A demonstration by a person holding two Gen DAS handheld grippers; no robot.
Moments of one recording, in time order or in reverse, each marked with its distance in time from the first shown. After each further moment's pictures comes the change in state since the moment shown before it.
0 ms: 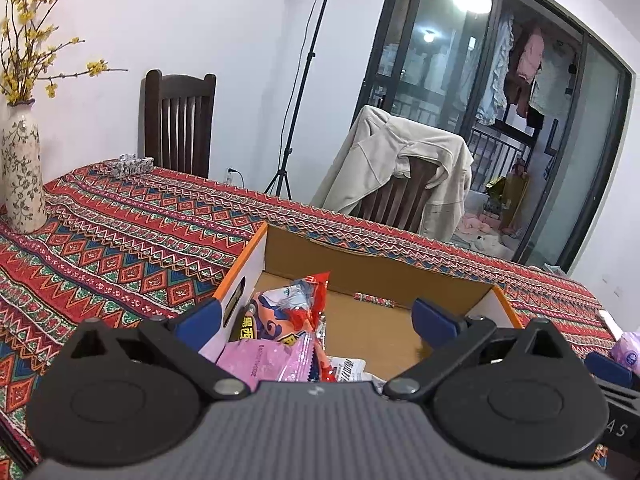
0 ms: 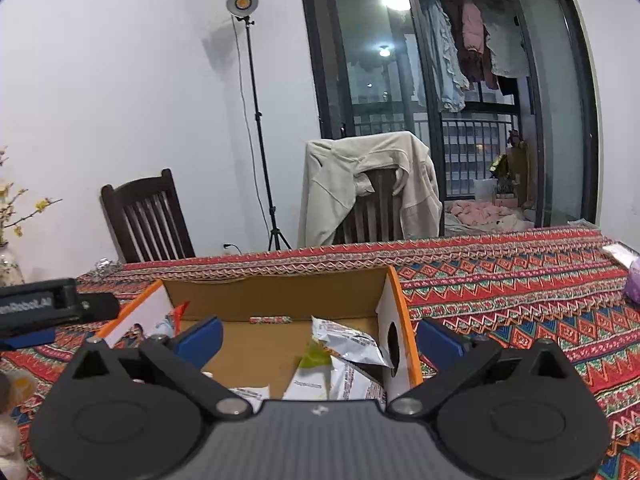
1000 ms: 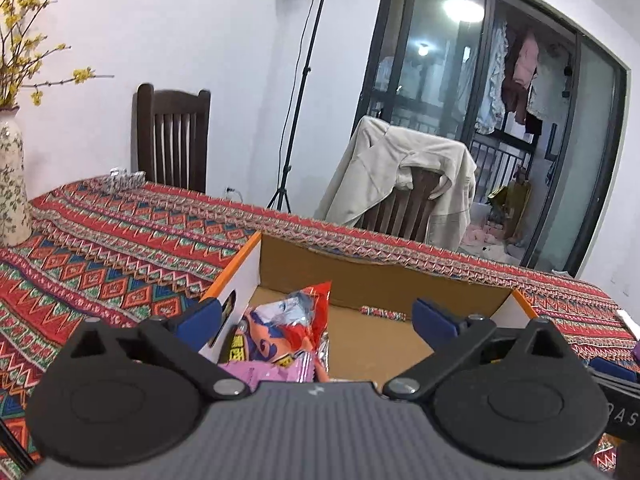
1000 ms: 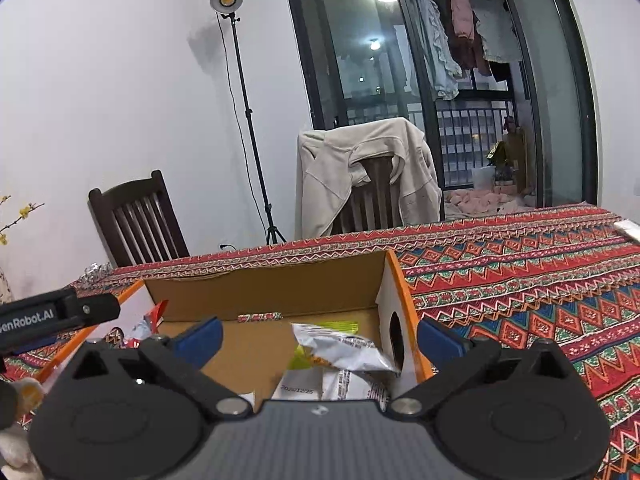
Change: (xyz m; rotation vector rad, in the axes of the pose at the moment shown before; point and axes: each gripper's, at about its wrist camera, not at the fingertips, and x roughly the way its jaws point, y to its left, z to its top) left arm 0.041 -0.004 -0.015 0.029 -0.055 0.016; right arm 0.045 -0.013 -0.017 0.054 0.007 0.000
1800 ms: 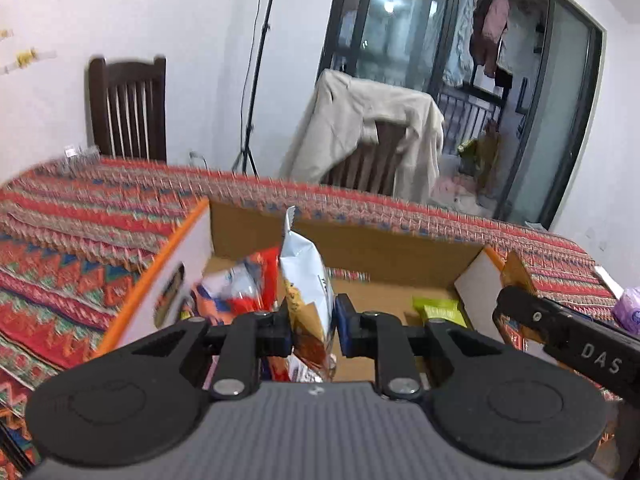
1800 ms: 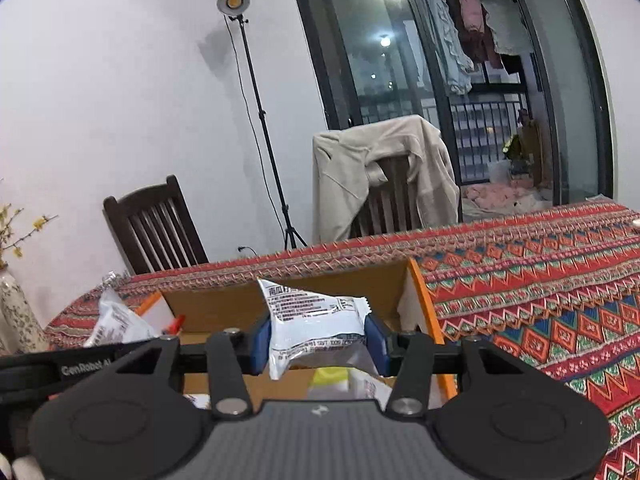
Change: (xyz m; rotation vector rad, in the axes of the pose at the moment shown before) left arm 0.029 -0.017 0.000 0.055 0.143 -0.103; right arm 0.019 -0.002 0.019 0.039 0.017 0.056
